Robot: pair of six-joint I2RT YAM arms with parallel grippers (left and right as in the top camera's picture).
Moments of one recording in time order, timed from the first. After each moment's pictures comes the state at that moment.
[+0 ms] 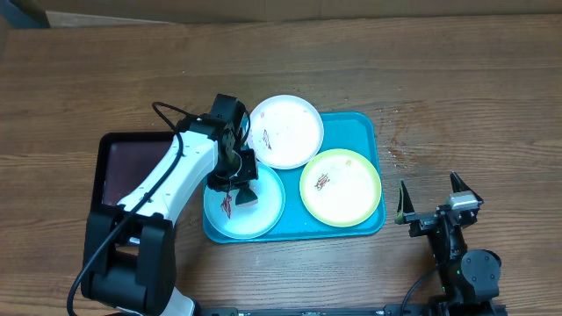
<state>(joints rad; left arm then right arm) -0.27 1.73 1.18 -0.97 0.19 -0.44 0.13 0.01 0.02 -0.01 -0.02 -0.01</state>
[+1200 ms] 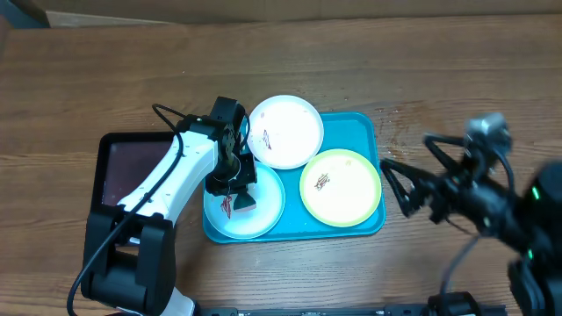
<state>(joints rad) -0.27 1.73 1.17 -1.02 0.18 -0.44 0.13 0.81 1.18 -0.74 -0.63 0.21</state>
